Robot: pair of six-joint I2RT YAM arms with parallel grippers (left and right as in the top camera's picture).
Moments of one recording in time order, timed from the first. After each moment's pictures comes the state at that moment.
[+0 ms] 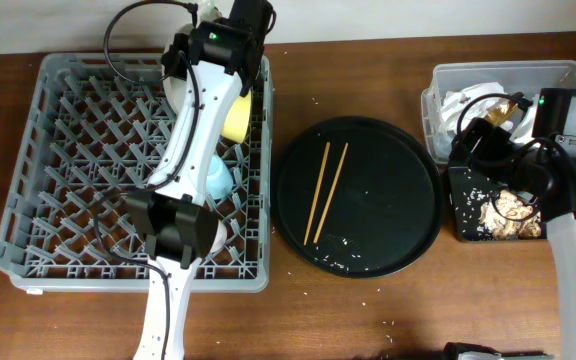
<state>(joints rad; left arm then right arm) -0.35 2.45 2.68 -1.41 -1.04 -0.13 -0.17 1.30 1.39 -1.06 -0.13 0.41</state>
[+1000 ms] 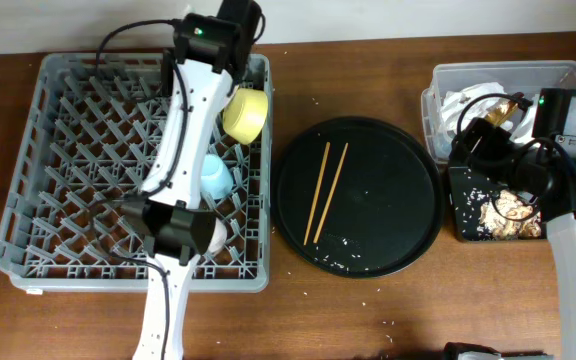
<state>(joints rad) -0.33 2.48 2.84 -1.69 -0.77 -0.37 -0.17 1.30 1.39 -1.06 -0.13 0.41</state>
